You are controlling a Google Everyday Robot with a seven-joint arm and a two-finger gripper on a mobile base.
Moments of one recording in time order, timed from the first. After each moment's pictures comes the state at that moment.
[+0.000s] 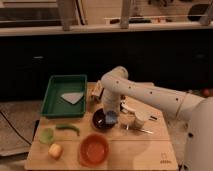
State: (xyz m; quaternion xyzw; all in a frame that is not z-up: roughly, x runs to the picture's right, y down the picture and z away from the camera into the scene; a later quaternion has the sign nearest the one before) arm 0.027 0.130 0.802 -0.24 -0.27 -0.60 0.71
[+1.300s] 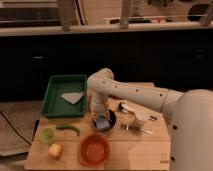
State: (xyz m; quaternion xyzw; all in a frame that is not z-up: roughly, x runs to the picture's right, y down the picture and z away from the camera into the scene) arm -0.025 0.175 0.773 -0.26 -0.36 -0.67 0.59
